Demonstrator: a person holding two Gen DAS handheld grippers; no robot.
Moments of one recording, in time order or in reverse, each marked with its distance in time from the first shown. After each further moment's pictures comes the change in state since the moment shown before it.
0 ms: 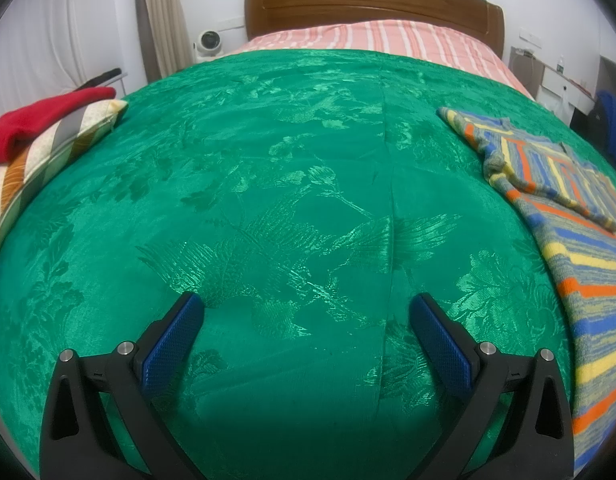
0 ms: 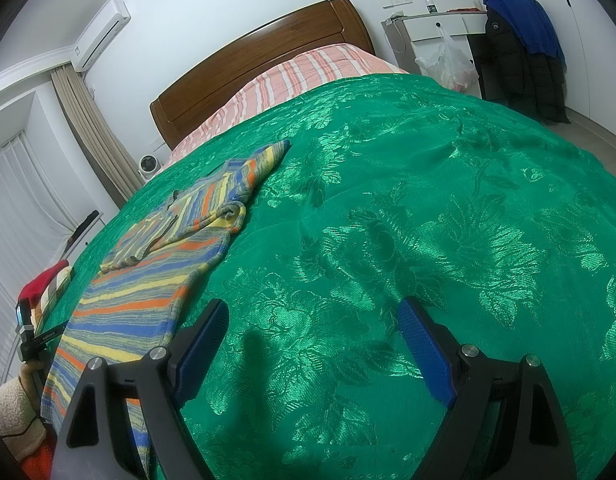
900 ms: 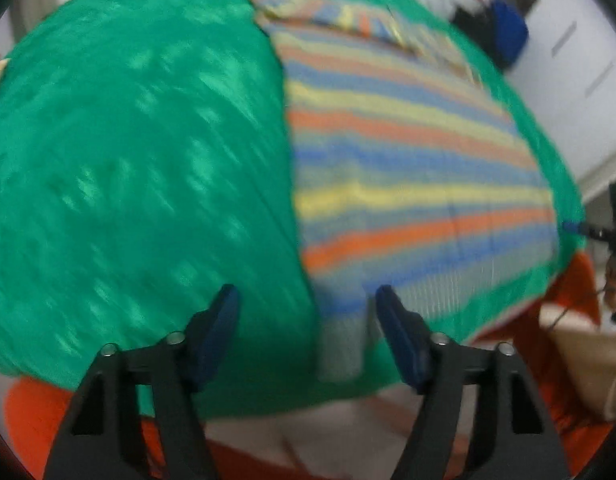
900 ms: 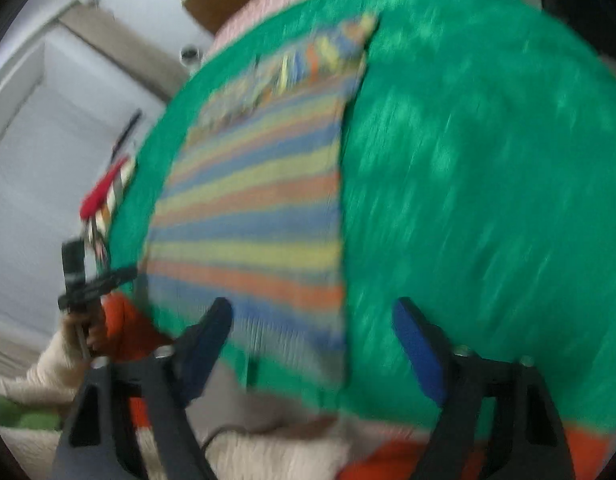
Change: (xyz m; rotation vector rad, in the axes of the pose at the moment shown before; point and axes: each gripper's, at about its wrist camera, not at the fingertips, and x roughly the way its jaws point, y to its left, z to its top) left arm -0.112 -0.069 -0.084 0.234 0.433 -0.427; right arm -0.072 0.082 -0.042 -0.013 0.548 0.190
